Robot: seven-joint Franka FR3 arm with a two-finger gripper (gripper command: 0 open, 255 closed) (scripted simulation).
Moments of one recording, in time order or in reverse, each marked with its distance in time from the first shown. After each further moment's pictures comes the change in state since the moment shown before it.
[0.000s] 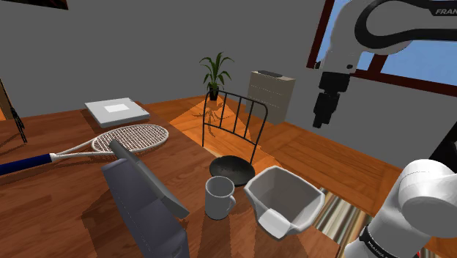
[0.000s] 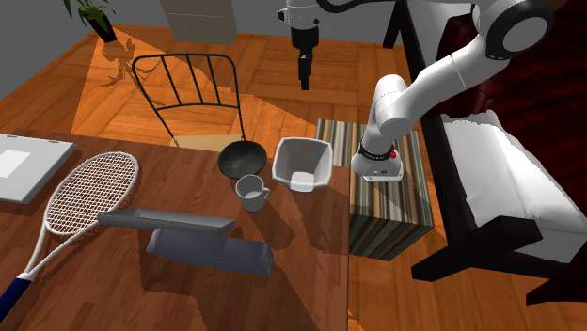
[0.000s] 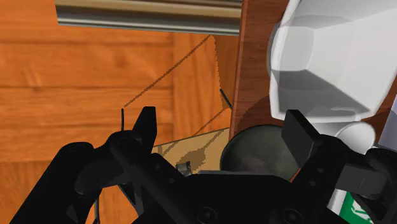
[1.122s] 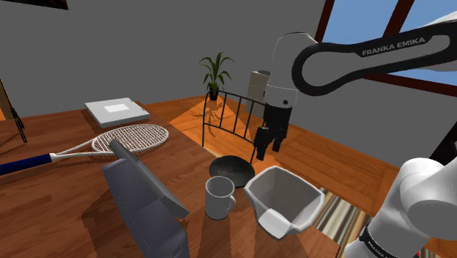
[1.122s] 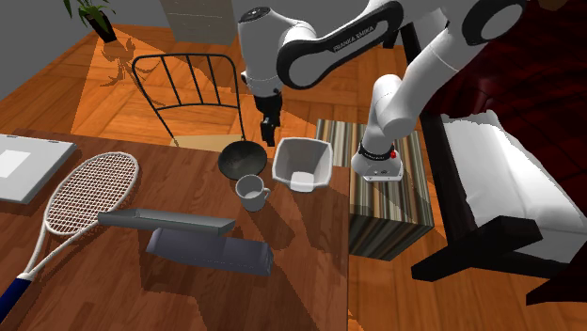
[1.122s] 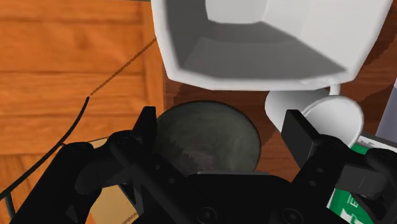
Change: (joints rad) arm 0.096 0.332 0.277 -0.011 0.133 0.393 0.261
